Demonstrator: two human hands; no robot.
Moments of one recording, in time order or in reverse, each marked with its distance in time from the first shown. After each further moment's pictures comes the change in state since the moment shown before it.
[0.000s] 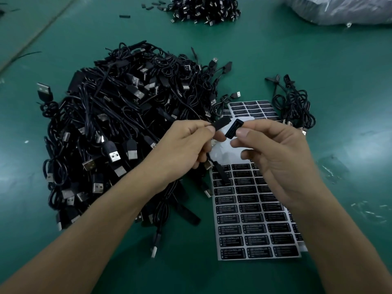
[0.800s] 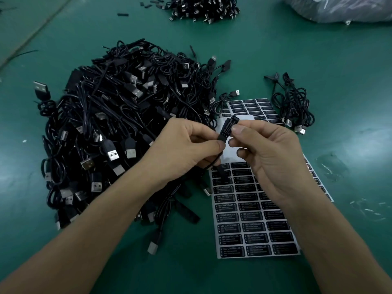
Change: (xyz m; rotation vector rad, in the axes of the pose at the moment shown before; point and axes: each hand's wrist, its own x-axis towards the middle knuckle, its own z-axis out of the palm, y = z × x) left_hand -0.002 -0.001 -0.001 -0.087 -0.036 0.001; right_hand 0.001 0.006 0.006 0.061 0.075 0.084
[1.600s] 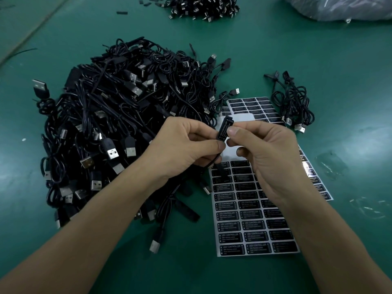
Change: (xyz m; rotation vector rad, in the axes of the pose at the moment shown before) left_hand -0.002 0.004 0.001 -0.073 0.019 -0.085; right_hand 0.002 0.006 0.000 -0.167 0.038 -0.059
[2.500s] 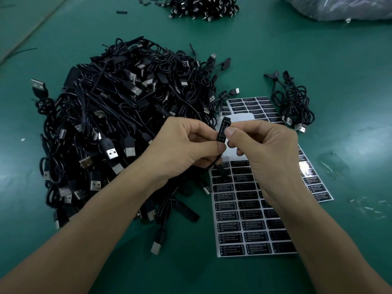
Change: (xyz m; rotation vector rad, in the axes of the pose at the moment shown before) left_hand 0.001 -0.002 -0.001 -0.010 -0.012 0.009; right_hand -0.003 0.003 0.005 -0.148 0.072 -0.160
